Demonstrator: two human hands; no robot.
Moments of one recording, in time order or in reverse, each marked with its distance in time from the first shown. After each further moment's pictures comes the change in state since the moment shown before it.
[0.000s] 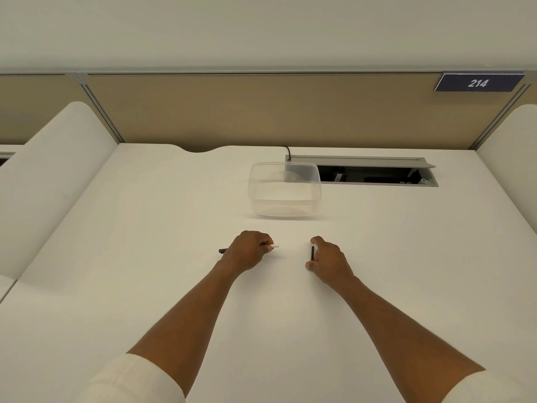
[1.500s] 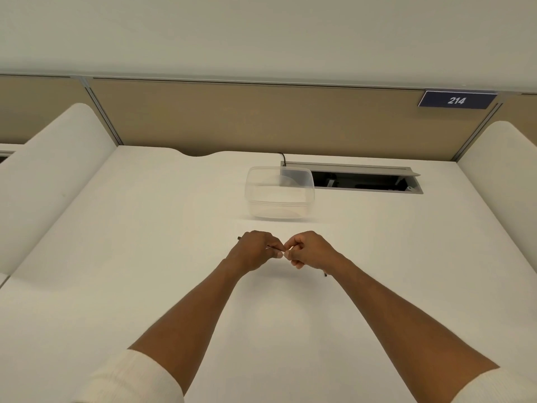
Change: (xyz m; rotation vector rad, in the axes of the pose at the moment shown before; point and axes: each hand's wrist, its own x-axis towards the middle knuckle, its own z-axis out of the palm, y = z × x) left_hand -0.023 0.034 -0.004 -0.049 -0.014 0.175; right_hand -0.018 -0.053 -0.034 0.329 -0.236 -0.042
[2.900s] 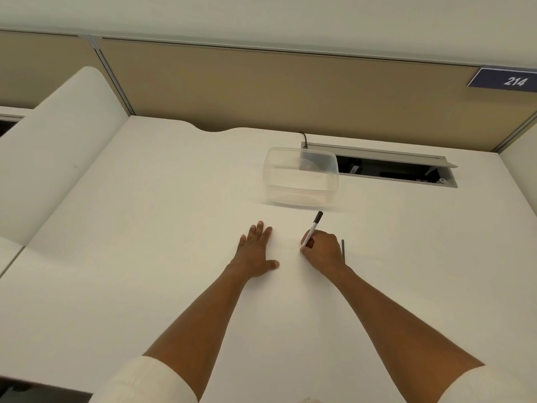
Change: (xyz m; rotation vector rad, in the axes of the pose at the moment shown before) left_hand -0.011 -0.068 0.041 0.219 -0.099 -0.298; right_hand 0.033 0.026 0.044 -0.220 0.283 0.032
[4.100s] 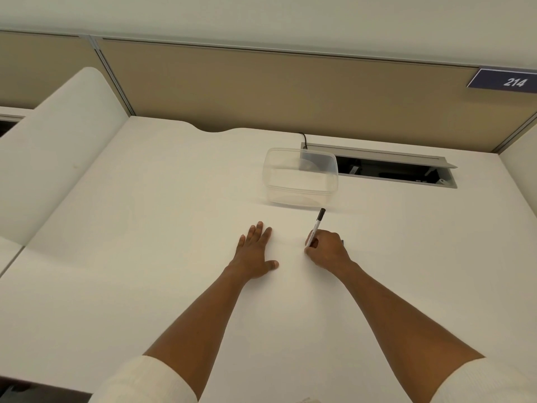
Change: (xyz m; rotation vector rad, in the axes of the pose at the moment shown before) left_hand 0.003 -0.006 0.006 -0.010 0.017 0.008; right_hand 0.007 0.005 -0.014 -0.121 -0.053 0.005
